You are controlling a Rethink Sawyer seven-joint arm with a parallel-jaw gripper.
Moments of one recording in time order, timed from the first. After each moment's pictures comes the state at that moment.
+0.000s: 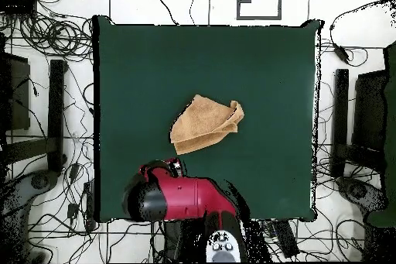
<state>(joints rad) -0.02 -0.84 -0.01 2.06 -0.12 0.25 1.57</state>
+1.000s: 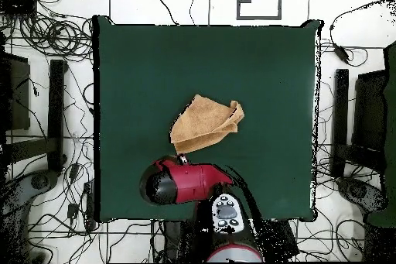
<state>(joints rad) -0.05 -0.63 0.00 1.96 -0.22 0.20 1.57</state>
